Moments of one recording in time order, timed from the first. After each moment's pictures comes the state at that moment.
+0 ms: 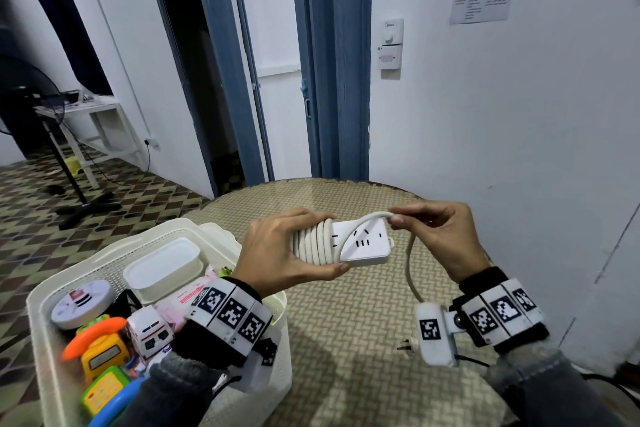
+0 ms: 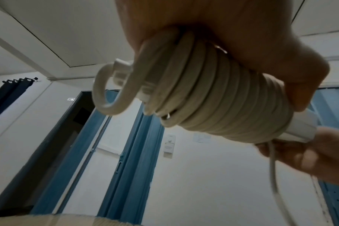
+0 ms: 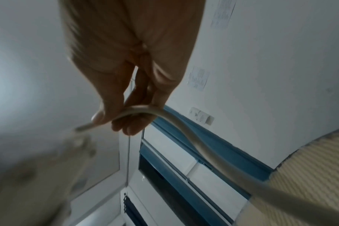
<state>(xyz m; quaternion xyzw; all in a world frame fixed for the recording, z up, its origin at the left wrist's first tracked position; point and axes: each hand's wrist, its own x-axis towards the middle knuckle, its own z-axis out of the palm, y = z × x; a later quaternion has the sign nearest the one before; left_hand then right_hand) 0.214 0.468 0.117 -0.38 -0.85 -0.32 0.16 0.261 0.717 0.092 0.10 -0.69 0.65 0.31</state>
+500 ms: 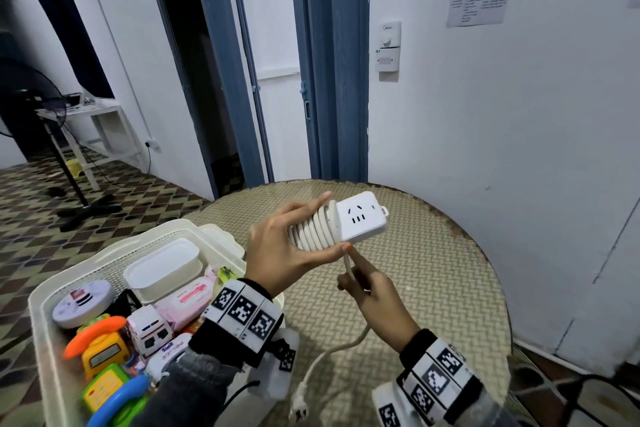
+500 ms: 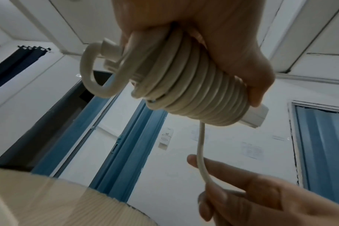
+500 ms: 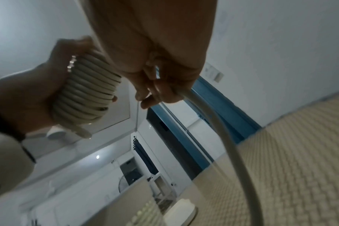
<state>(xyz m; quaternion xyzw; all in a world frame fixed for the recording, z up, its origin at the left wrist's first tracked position) 0.221 0.483 0.112 -0.32 -0.83 -0.40 0.20 0.266 0.642 0.013 0.06 -0.77 0.61 0.16</state>
